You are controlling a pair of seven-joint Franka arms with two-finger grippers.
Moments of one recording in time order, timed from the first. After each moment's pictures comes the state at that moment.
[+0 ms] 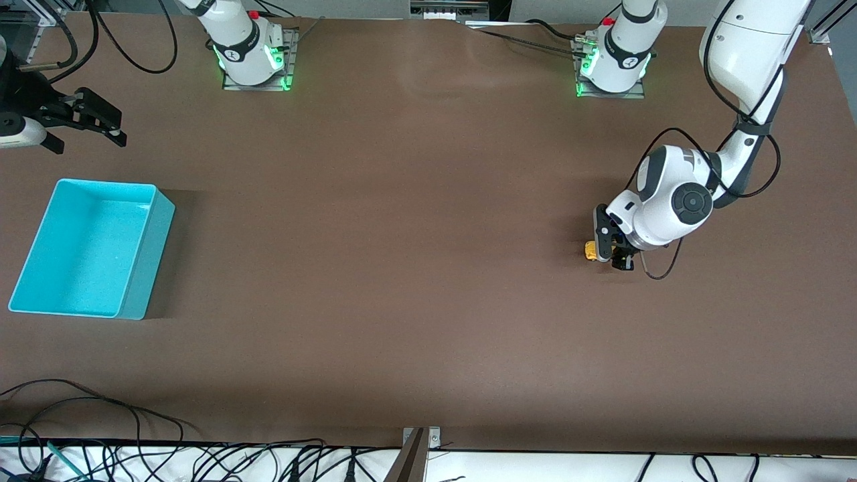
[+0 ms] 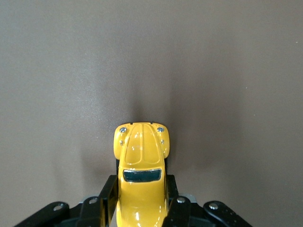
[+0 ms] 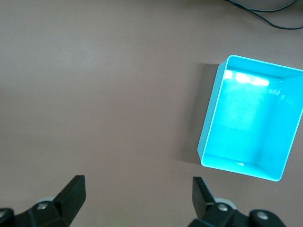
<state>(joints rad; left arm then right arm) 0.01 0.45 -0.13 -2.12 0.06 2.50 1.41 -0.03 -0.05 0.08 -1.60 0.01 1.56 -0.10</state>
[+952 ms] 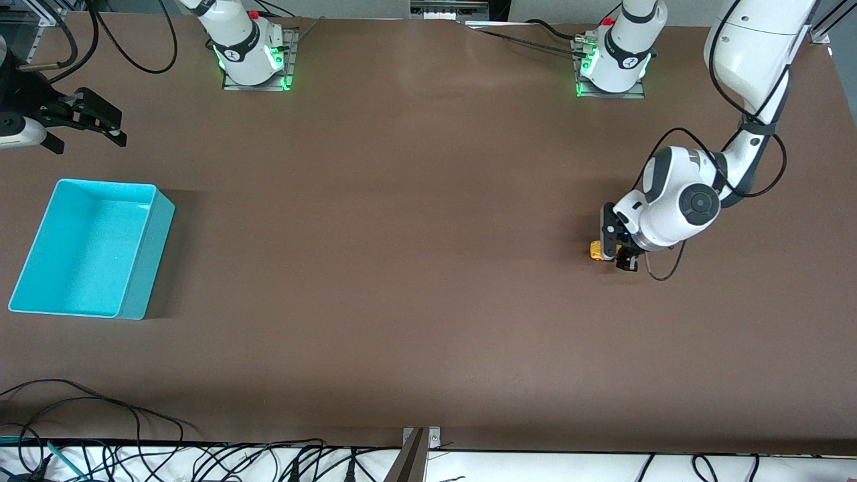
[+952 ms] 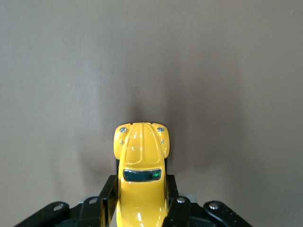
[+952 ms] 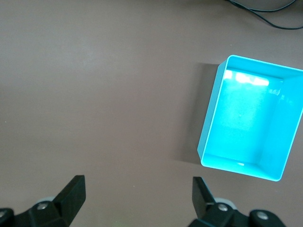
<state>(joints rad) 0.06 0.46 -0.12 -2.12 0.06 2.50 1.52 -0.03 -0.05 0.08 -1.60 0.01 1.56 -0.10</state>
